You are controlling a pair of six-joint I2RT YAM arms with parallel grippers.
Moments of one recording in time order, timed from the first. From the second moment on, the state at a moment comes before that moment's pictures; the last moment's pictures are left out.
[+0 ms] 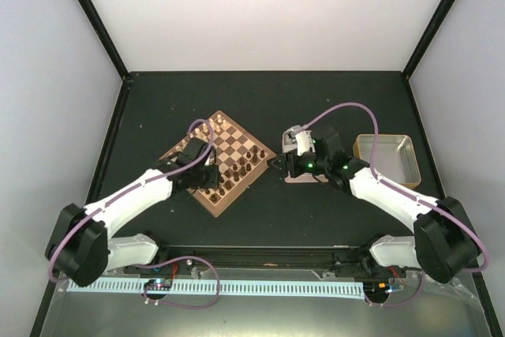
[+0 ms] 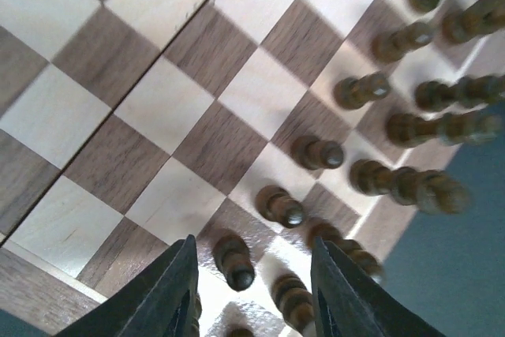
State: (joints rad) left arm -0.54 1.23 0.70 -0.55 0.00 -0.55; right arm 0.59 1.29 0.71 -0.04 -0.48 0.36
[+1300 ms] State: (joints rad) left arm -0.54 0.10 0.89 -0.79 -0.32 -0.27; right arm 0.59 0.27 0.83 -0.78 0.61 0.52
